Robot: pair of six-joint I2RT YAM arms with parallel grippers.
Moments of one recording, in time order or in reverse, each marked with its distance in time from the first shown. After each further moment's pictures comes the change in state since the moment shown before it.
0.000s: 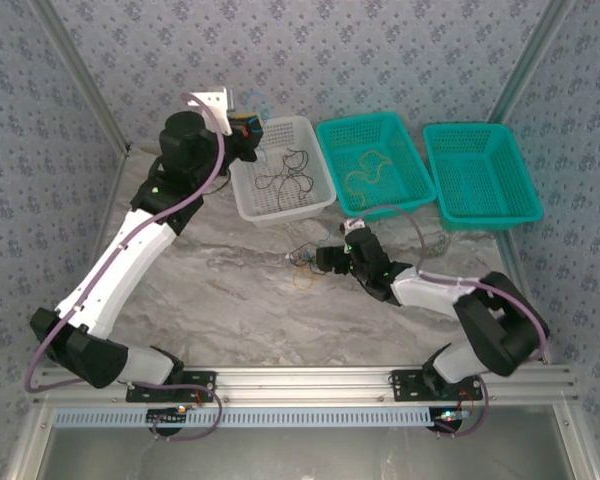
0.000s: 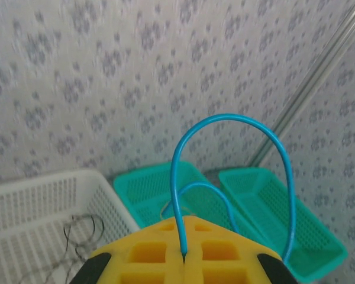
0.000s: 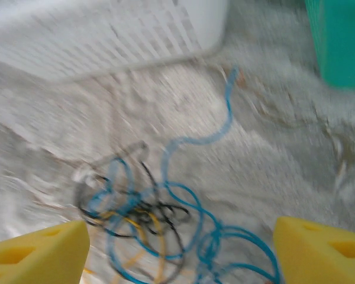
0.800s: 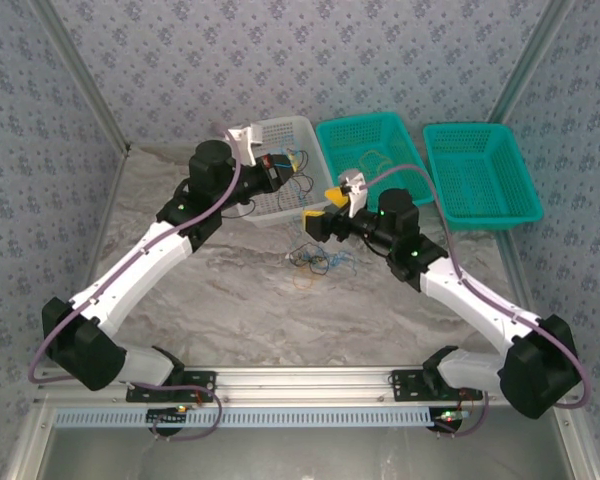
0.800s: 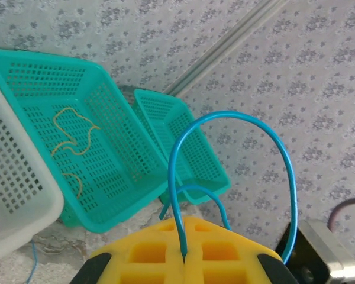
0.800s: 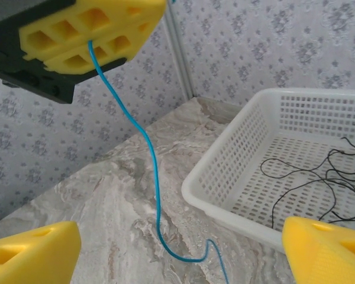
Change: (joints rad) left arm -0.076 -0.009 -0.211 0.149 0.266 -0.361; right arm -0.076 -0.199 0.252 -0.005 -0.471 -0.238
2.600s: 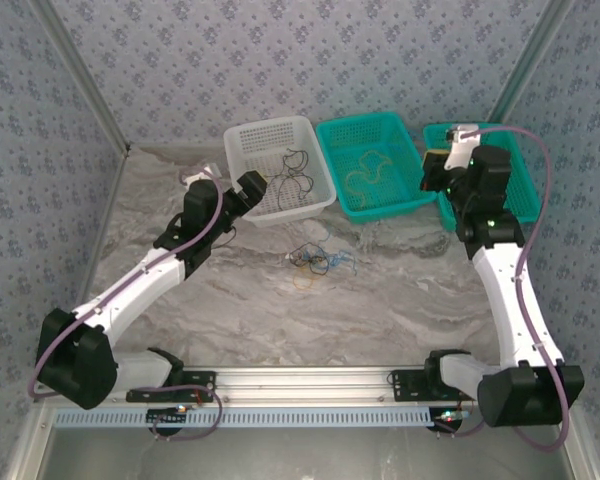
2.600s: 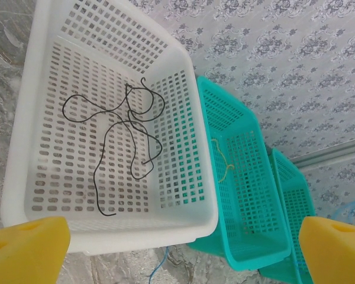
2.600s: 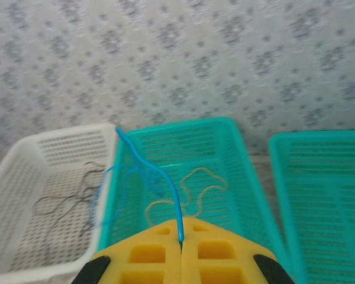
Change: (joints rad) left arm 0.101 -0.109 -0.390 0.095 -0.399 -0.195; right arm -0.565 -0.061 0.327 -0.498 0.240 -0.115
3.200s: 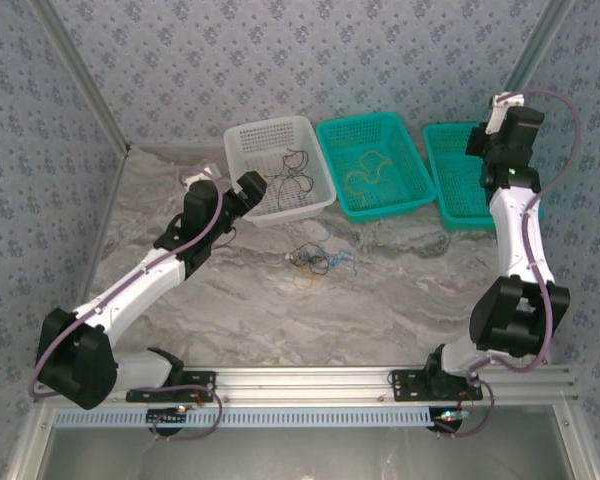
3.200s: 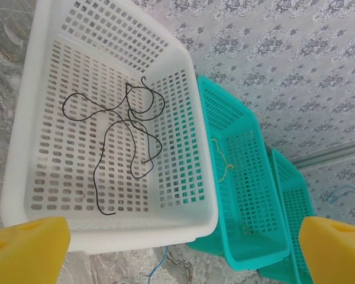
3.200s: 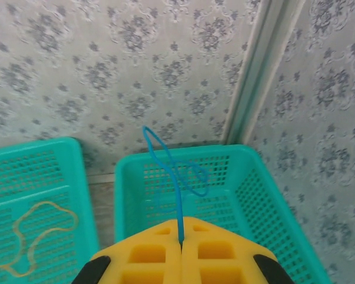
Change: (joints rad) left arm 0.004 0.000 -0.008 0.009 0.004 -0.006; right arm -0.227 0.385 0.281 0.055 0.159 -0.197
